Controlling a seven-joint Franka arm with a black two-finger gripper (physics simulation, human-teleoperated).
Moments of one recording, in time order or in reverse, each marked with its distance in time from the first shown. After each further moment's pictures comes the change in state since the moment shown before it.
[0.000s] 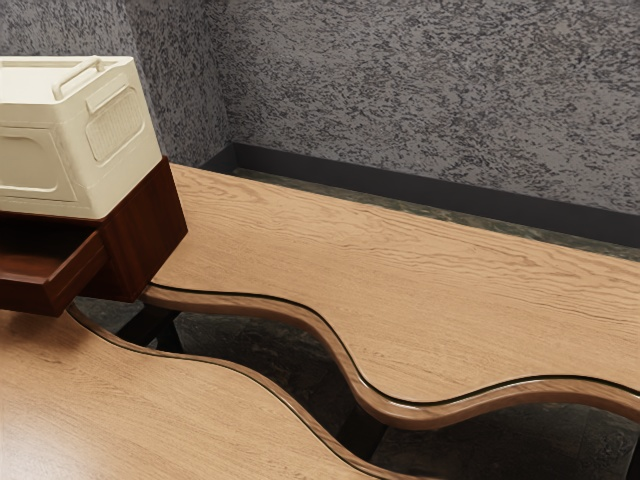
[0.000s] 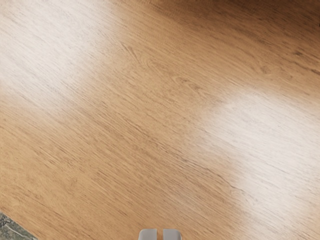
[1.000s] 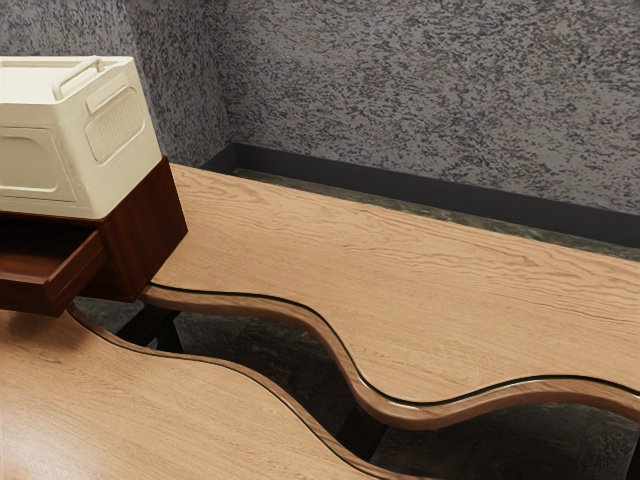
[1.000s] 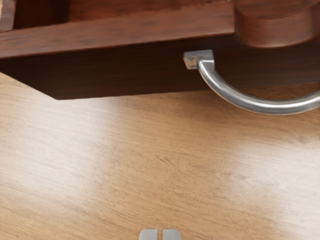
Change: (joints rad) arm 0.002 0.150 0.021 0.108 -0.059 0.225 0.397
